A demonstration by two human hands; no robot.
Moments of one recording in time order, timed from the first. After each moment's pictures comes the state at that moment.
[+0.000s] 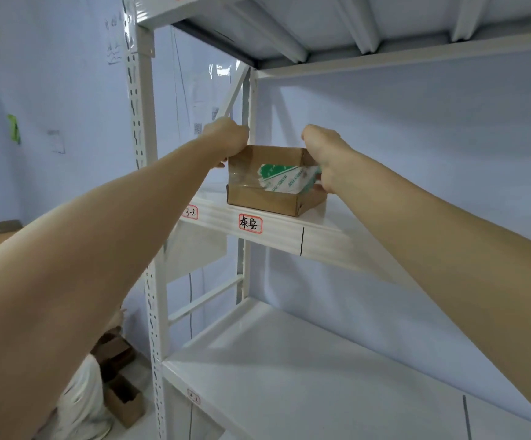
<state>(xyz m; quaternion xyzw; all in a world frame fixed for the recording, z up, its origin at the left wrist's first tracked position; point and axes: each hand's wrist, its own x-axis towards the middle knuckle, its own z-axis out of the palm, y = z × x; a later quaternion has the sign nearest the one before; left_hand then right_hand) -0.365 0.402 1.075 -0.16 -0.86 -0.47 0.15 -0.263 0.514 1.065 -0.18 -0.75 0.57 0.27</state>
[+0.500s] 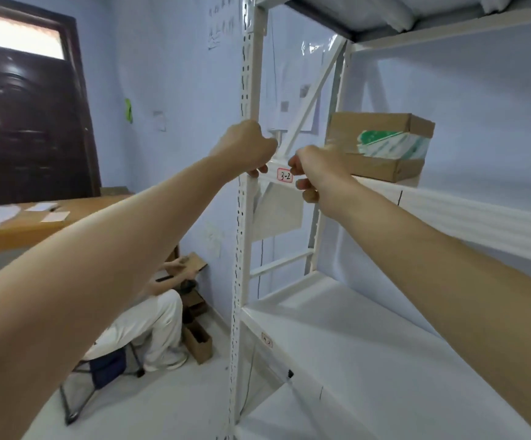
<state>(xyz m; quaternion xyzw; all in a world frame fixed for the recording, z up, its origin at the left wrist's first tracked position) -0.297 0.272 1.007 -0.11 -0.90 -0.37 0.20 -0.247 0.390 0.989 -0.04 -0.77 0.60 0.18</state>
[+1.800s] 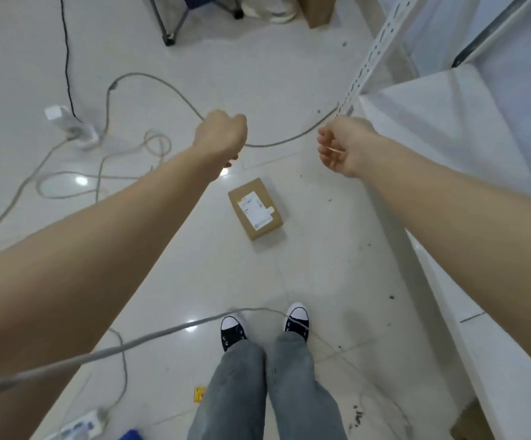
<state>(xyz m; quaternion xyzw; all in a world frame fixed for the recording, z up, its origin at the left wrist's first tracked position) -0.167 0.069 0.294 0.38 -0.79 -0.47 -0.13 -0.225 0.236 0.299 -0.31 -0.72 0.54 -0.30</state>
